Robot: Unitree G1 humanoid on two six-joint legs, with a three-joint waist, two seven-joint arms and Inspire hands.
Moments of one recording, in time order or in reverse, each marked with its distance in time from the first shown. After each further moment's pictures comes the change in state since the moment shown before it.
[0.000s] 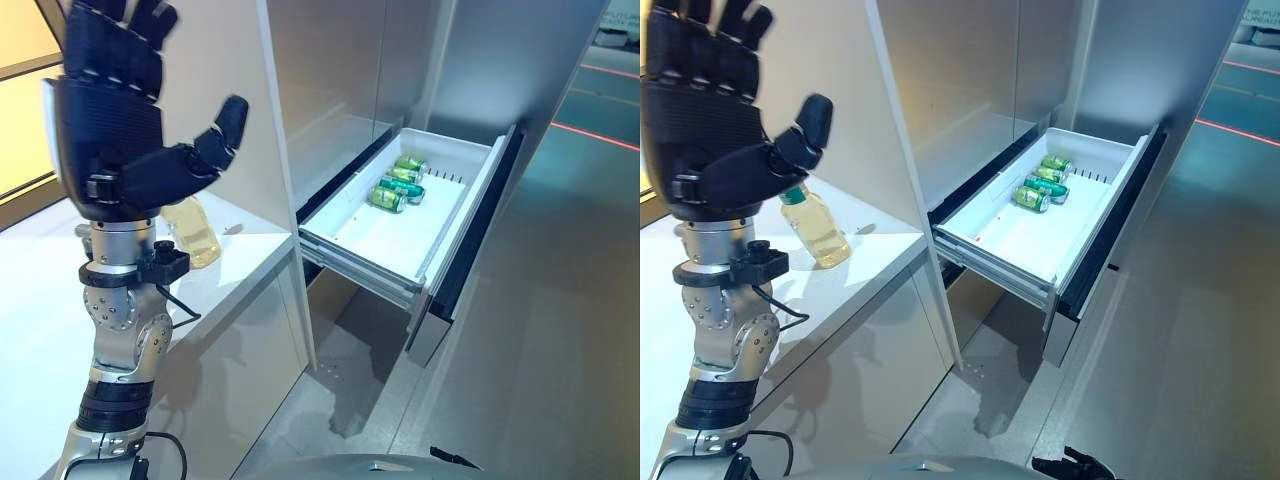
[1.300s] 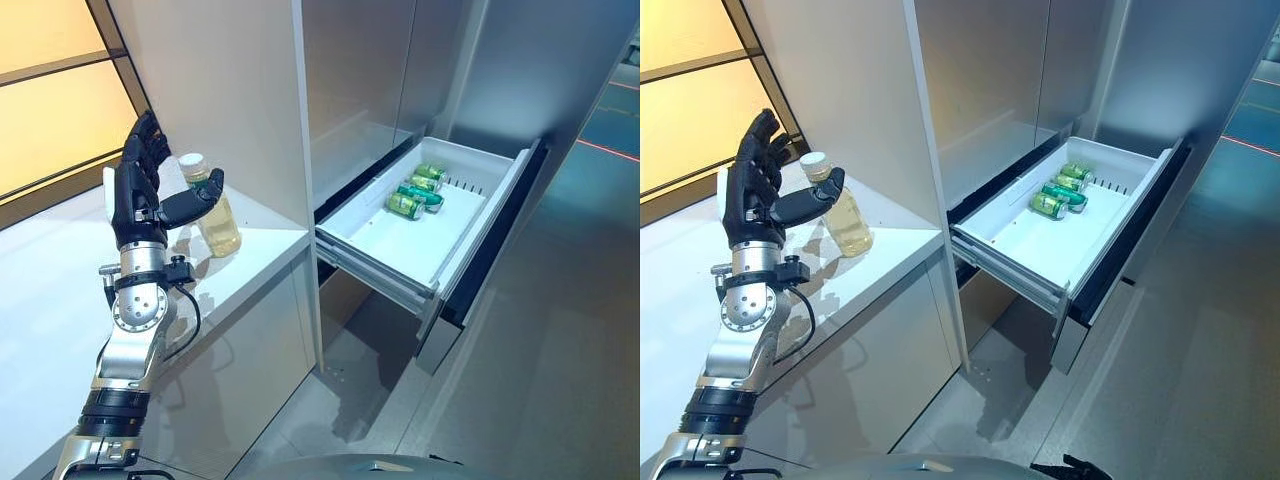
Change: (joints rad) left arm 0.074 0.015 -0.025 0.294 0.146 0.373 0.236; right arm -0.008 -0.010 -0.002 -0.007 -0.013 0.050 0.004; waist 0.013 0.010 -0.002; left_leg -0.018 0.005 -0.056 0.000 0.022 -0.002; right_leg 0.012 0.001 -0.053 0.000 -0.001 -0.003
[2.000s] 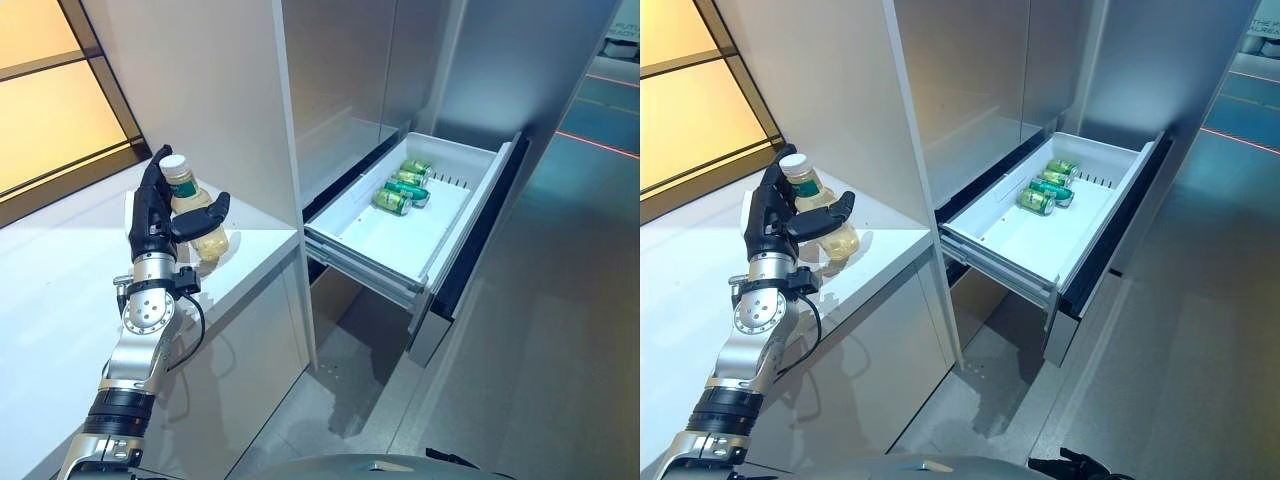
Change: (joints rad) left arm -0.004 -0.008 -0.026 0.095 -0.045 0.079 0.001; right arm -0.013 0.002 -0.002 -0.036 -0.035 0.027 0.000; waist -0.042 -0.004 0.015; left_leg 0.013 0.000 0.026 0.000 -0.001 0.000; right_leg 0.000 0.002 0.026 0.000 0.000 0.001
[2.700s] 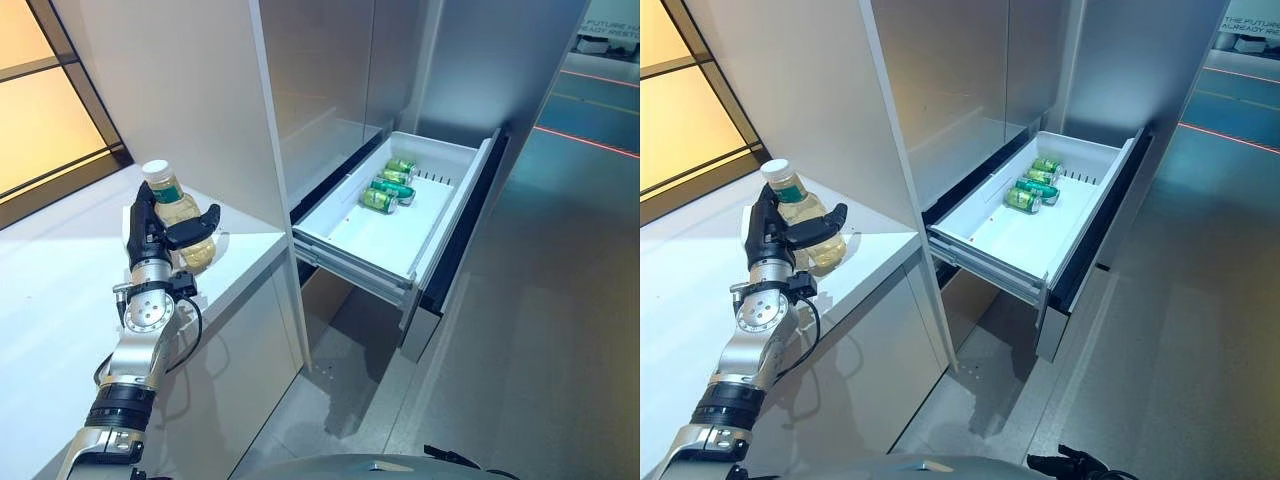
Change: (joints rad) left arm -0.030 0.001 0.000 0.099 -0.051 0.024 0.030; right arm -0.004 0.003 0.000 -0.008 0.000 0.011 0.000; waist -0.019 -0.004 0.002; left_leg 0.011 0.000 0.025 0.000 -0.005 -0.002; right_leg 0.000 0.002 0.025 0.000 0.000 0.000
